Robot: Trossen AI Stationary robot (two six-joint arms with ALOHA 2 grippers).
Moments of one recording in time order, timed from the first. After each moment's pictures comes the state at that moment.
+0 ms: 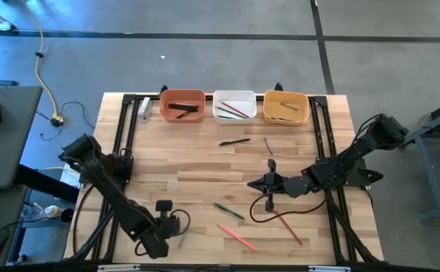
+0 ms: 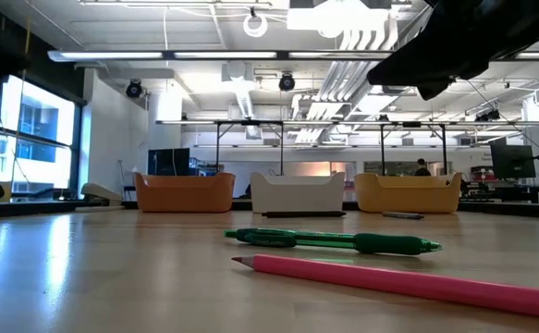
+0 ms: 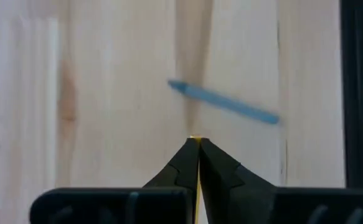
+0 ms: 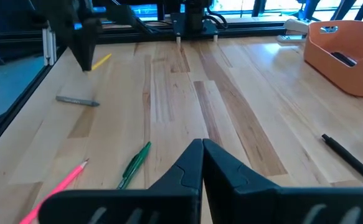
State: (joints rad) left arm -0.74 1.71 1.08 -0.65 -0.31 -0.81; right arm 0.50 1.34 0.51 0.44 0.55 0.23
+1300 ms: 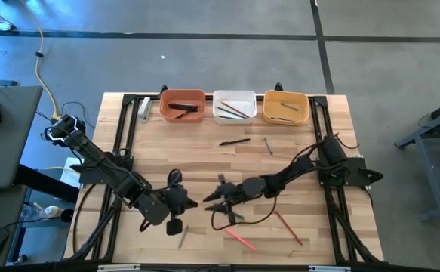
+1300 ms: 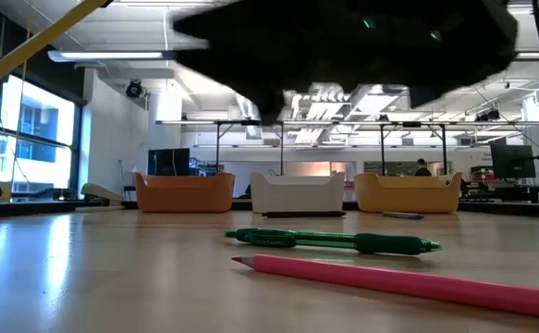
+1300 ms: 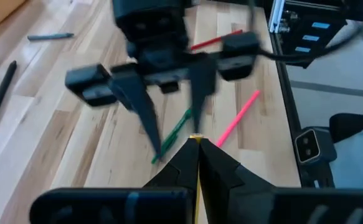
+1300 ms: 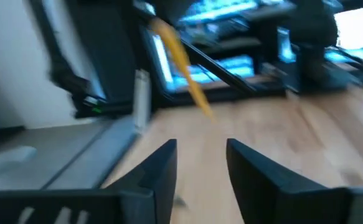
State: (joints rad) left arm -0.54 1.42 1.08 -0.43 -0.53 -0.56; right arm 0.32 2.06 0.97 1.06 0.02 0.22
